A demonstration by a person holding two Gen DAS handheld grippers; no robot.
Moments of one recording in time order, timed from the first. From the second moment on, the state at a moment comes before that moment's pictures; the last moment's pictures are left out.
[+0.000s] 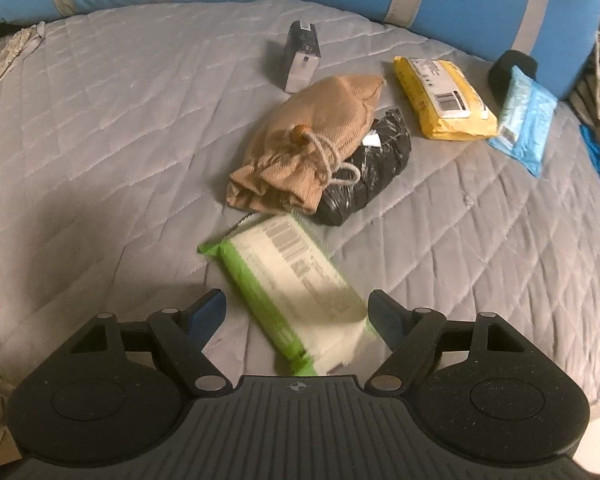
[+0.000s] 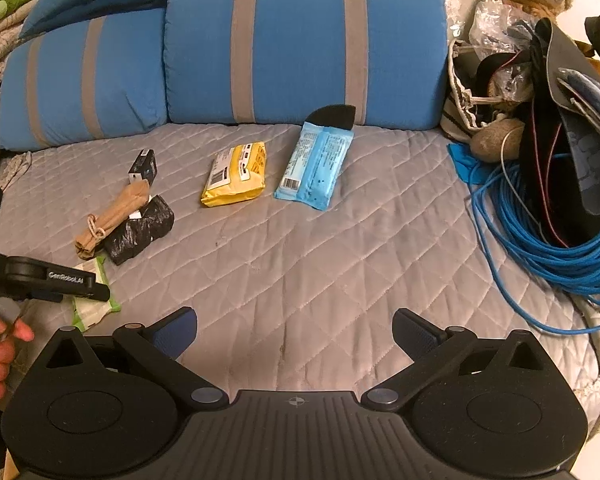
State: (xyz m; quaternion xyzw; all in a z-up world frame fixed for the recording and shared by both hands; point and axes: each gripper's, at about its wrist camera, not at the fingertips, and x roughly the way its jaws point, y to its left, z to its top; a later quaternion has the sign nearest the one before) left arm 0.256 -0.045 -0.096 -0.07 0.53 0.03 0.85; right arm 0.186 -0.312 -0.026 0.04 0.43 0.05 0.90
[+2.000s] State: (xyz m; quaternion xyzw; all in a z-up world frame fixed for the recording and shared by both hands) left arm 0.189 -0.006 -0.024 -0.01 0.48 -0.04 0.88; right arm 0.204 -0.283 -0.038 0.05 0.46 0.06 0.89
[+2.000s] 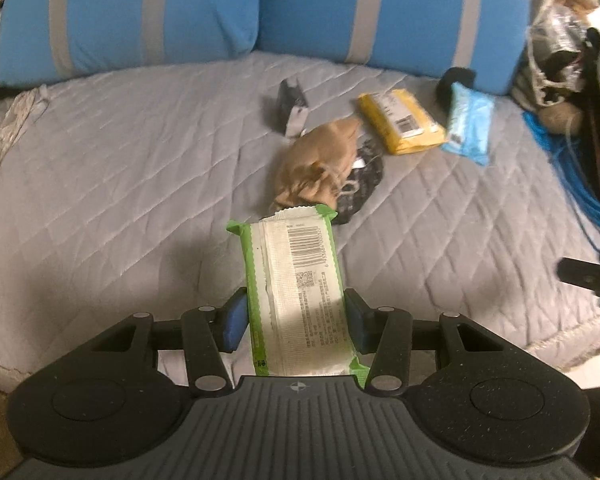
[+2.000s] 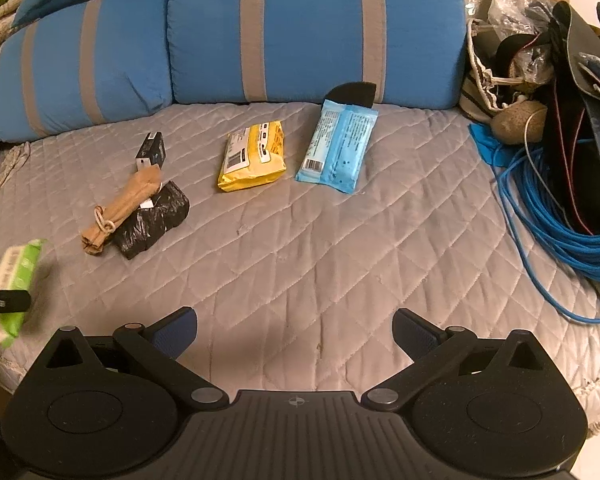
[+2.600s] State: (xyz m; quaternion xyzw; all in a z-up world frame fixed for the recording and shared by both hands) left arm 0.183 -0.021 -0.003 0.02 0.45 -0.09 0.89; right arm 0.246 -0.289 -0.049 0.02 0.43 0.05 0.90
